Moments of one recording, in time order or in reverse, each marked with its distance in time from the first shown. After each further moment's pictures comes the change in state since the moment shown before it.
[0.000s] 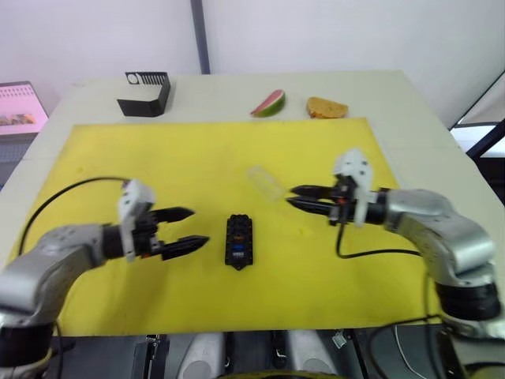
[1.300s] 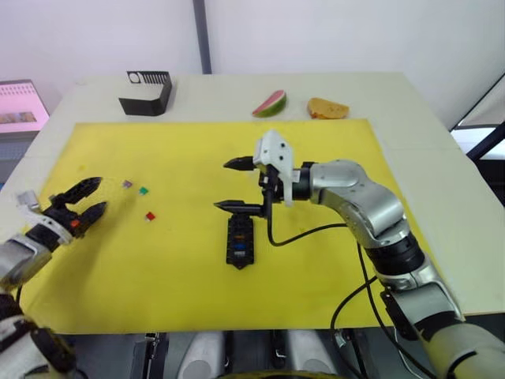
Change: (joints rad) left arm -0.435 -0.024 0.485 1.066 -0.447 0.367 0.634; right arm -0.429 0.336 0.430 0.234 -0.142 -0.193 -0.021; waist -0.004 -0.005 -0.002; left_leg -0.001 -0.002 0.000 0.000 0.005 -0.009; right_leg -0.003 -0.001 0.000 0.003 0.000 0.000
